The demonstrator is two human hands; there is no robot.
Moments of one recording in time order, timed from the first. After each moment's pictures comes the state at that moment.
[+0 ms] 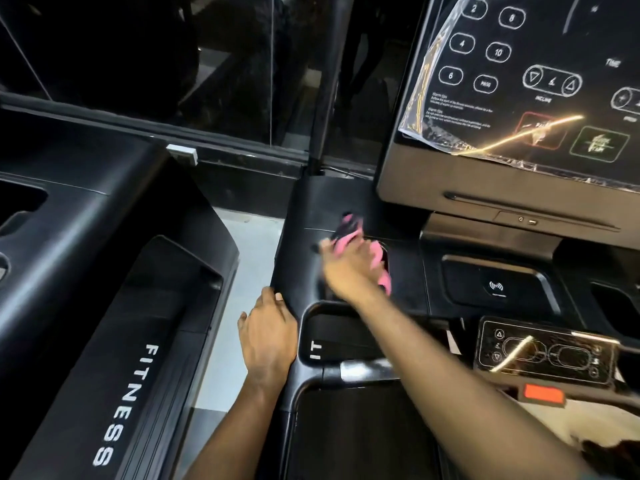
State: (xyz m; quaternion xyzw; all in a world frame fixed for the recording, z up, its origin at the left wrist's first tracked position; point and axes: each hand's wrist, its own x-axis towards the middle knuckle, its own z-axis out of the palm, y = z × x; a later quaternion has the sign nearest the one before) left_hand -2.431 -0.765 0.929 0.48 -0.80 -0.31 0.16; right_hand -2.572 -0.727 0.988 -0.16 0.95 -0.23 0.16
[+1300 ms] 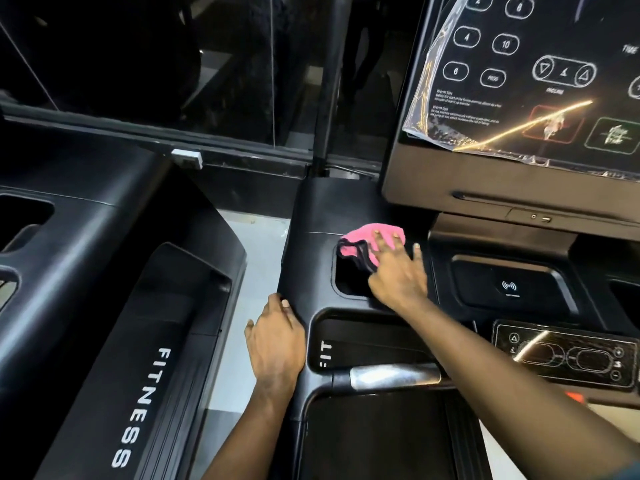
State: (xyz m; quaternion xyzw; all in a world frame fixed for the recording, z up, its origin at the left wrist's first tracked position) left_hand -2.431 -0.763 0.935 0.49 -0.80 -0.30 0.16; right_hand -2.617 -0.677 0.988 -0.31 0.95 -0.02 0.09
